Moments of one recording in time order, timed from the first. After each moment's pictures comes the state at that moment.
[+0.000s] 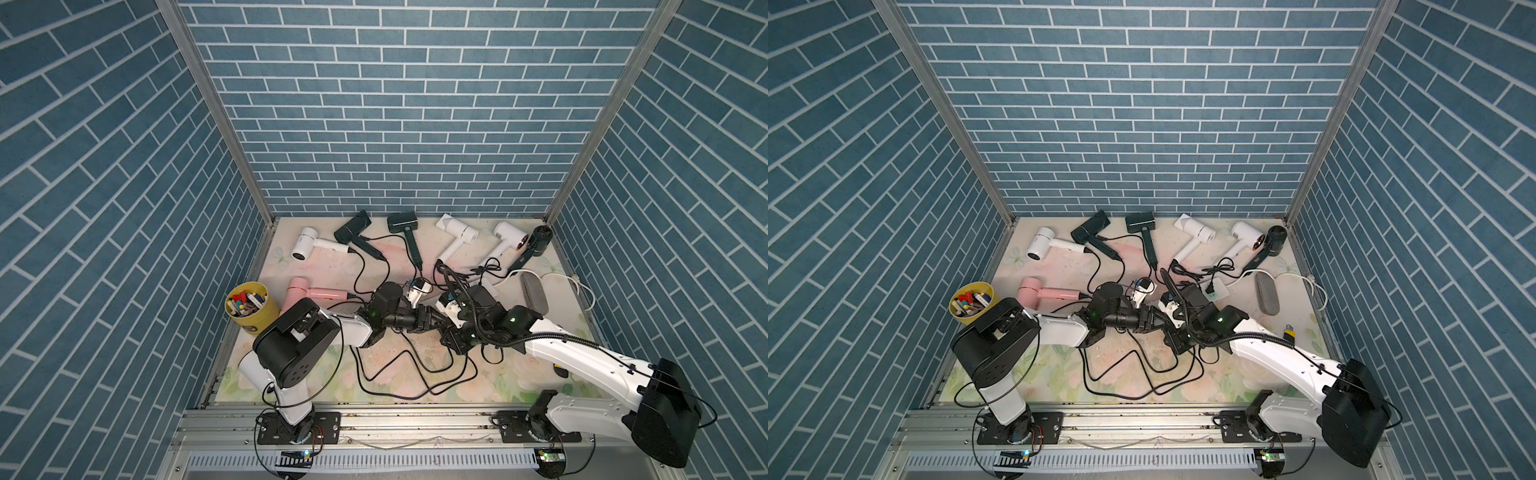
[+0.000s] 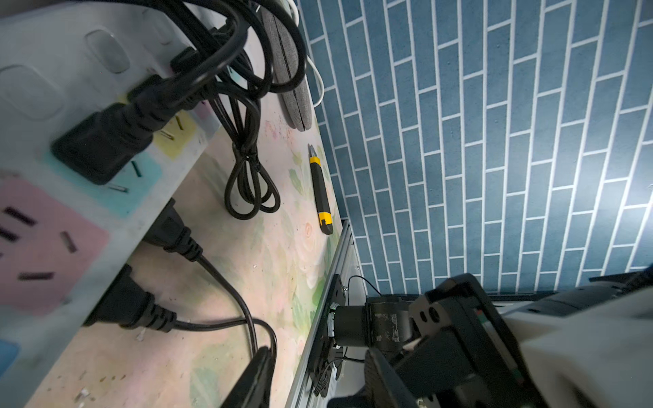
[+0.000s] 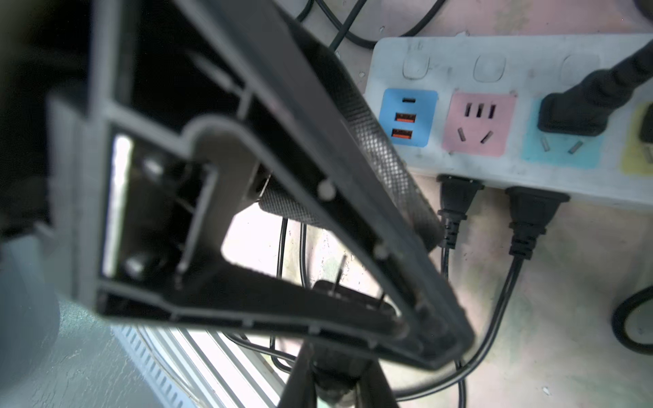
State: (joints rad) left arm -0.75 1.77 0.70 0.76 0.78 -1.05; right arm 0.84 1.20 0.82 -0.64 -0.26 0.26
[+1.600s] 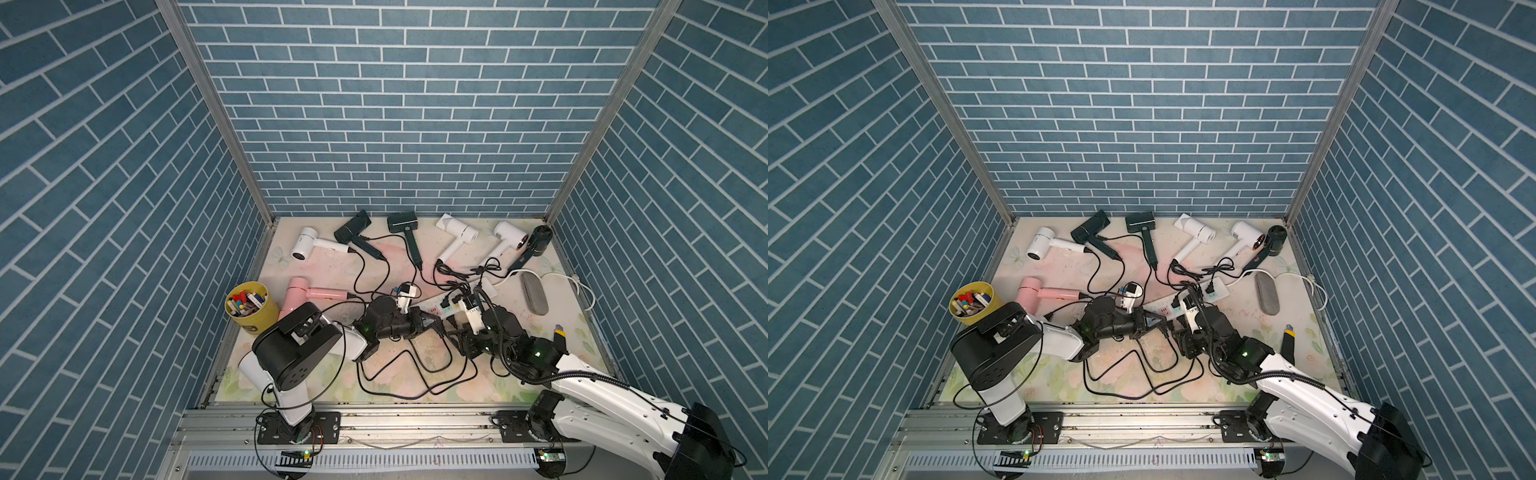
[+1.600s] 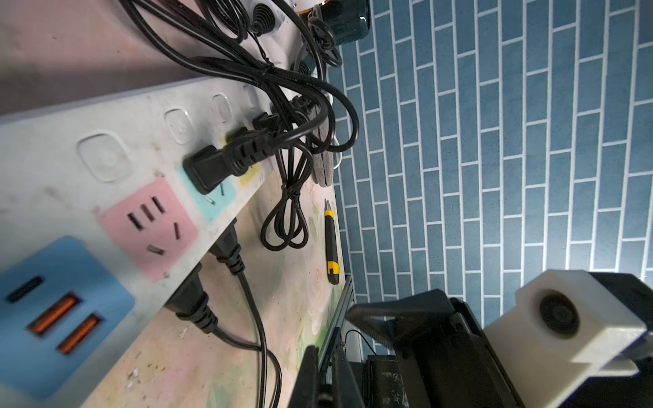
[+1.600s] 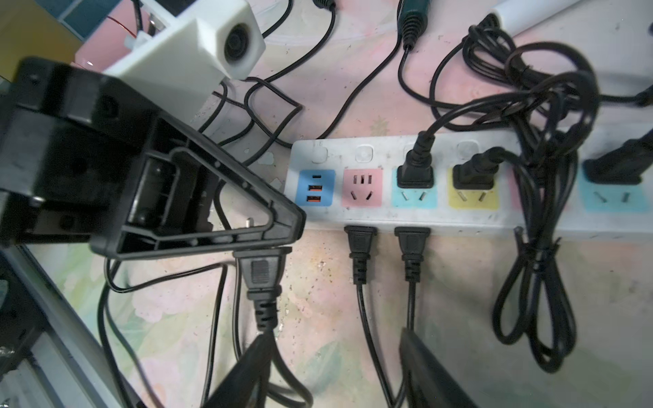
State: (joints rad) left arm -0.79 1.77 0.56 0.96 0.51 -1.23; right arm 0.84 0.90 0.50 -0.31 -0.01 0.32
